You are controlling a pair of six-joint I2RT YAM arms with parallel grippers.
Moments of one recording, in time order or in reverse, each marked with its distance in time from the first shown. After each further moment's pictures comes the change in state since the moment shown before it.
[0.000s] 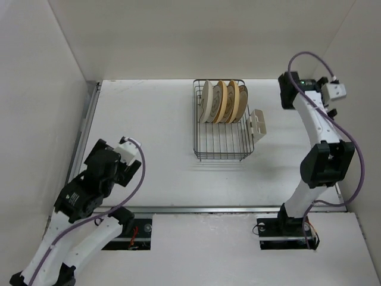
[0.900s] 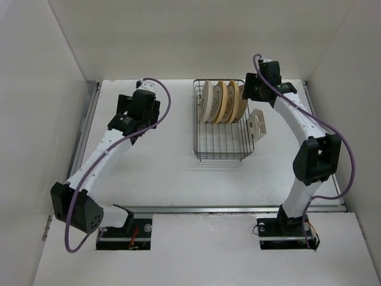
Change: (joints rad) left arm 0.122 0.835 0.309 0.481 -0.115 -0.339; right arm 0.164 0.077 0.151 0.789 -1.370 -1.382
